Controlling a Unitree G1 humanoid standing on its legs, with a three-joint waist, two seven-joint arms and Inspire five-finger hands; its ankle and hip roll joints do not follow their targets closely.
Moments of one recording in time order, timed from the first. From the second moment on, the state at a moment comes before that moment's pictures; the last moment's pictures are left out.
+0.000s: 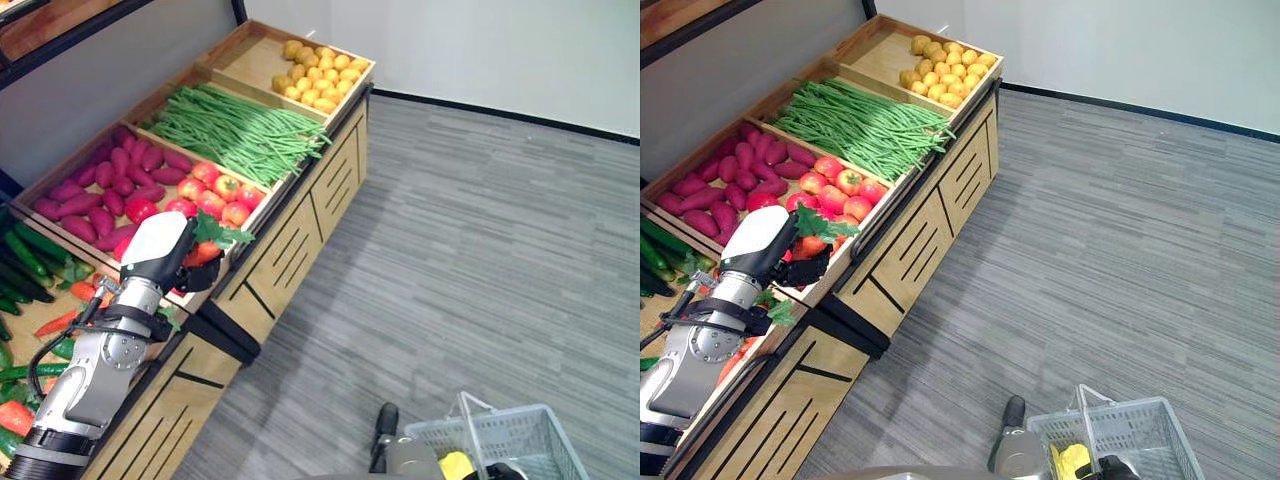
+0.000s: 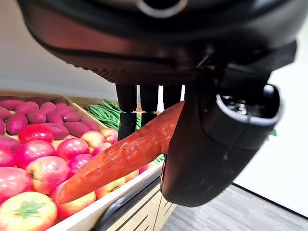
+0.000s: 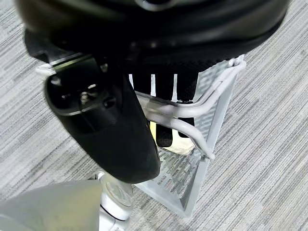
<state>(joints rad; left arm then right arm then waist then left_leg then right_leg) 0.02 0.77 -0.01 -0.14 0.41 0.06 0.04 0.07 -0.39 0.16 1.21 -0.06 0.07 -0.02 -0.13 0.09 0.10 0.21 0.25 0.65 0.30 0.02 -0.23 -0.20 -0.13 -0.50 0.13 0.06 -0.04</state>
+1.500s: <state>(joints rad) 0.18 0.78 0.03 -0.24 0.35 0.02 0.04 -0.05 -0.45 0.22 0.93 -0.02 0.11 -0.04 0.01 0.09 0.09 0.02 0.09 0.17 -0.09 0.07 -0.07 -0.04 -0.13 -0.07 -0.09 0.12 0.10</state>
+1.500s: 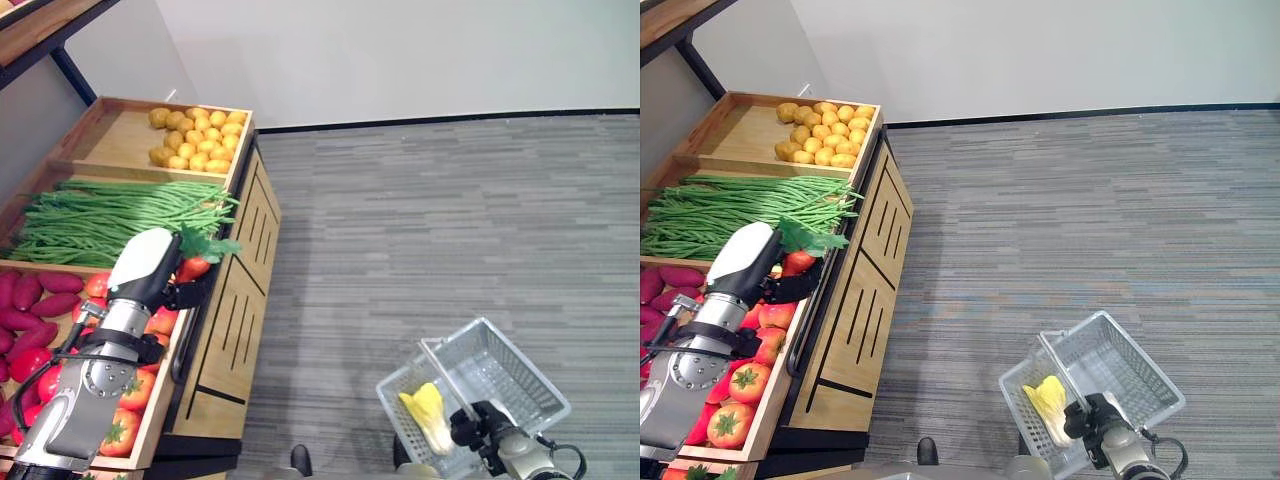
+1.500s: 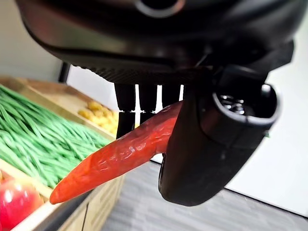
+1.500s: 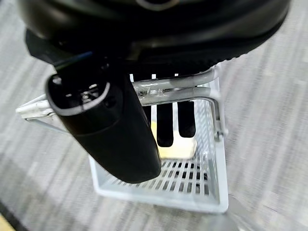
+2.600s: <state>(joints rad) -0.09 0.67 -0.26 0.05 0.38 0.07 0.02 -0.37 -0.55 0.43 0.50 0.00 0.18 0.00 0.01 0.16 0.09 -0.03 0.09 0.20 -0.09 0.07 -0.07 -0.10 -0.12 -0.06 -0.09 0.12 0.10</state>
